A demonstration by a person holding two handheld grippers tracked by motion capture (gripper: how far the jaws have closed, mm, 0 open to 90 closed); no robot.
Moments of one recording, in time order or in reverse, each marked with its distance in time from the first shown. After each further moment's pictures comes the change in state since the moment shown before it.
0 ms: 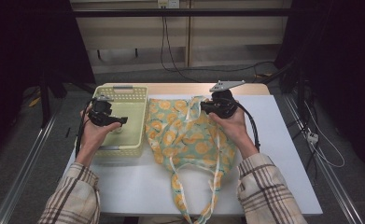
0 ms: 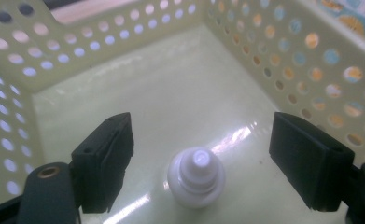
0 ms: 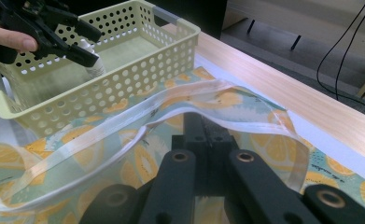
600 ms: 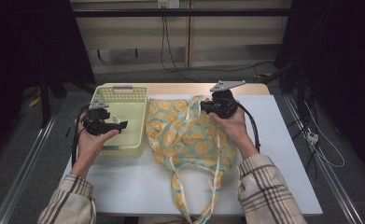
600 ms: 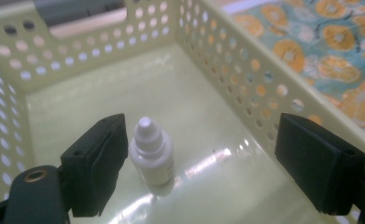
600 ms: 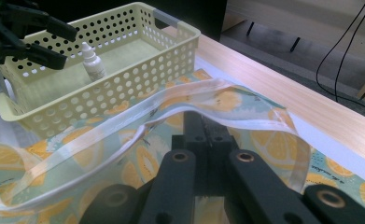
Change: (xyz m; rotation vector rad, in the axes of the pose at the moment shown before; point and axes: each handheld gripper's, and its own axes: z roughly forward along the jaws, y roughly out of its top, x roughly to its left) left arm -0.024 -0.010 -0.039 -0.097 -0.035 -0.038; right arm 0.002 0.000 -0.002 -0.008 -0.002 0.003
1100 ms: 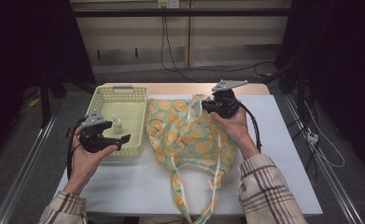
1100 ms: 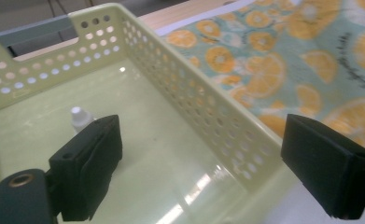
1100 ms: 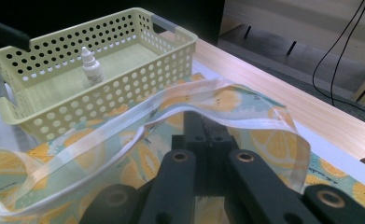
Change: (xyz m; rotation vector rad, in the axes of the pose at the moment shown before) left arm -0.041 -0.017 -0.046 -0.103 -0.081 0.094; right arm 0.000 0.001 -0.005 -0.017 -0.008 -0.001
